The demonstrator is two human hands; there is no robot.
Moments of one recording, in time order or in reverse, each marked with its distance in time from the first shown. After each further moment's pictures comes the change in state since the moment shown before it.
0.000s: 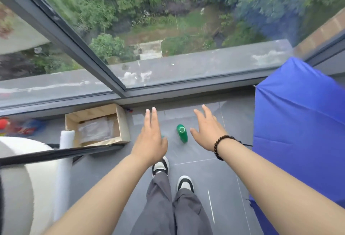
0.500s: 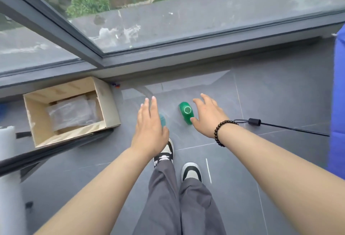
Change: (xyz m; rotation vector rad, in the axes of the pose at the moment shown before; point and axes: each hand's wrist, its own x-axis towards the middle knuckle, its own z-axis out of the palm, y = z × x) left_hand 0.099 -0.099 0.133 0.009 -0.093 -0.044; right_hand 0.133 0.044 0.138 -0.052 -0.133 0.058
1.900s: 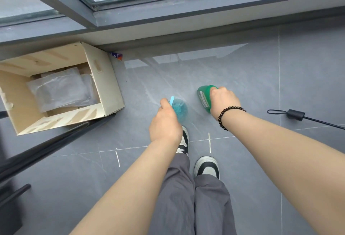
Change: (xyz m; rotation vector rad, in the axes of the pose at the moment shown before) left_hand 0.083 -0.062 0.084 0.037 -0.118 -0.453; right_hand 0.139 -0.007 0.099 -0.260 -0.088 0.108
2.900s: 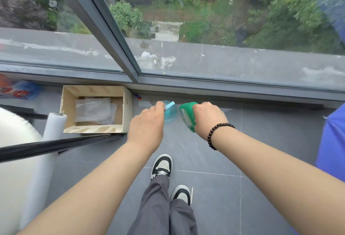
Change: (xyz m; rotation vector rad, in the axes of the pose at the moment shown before) left_hand -0.143 0.015 -0.191 0.127 0.462 0.328; right_hand -0.183 -0.029 -0.212 -0.133 0.268 -0.316
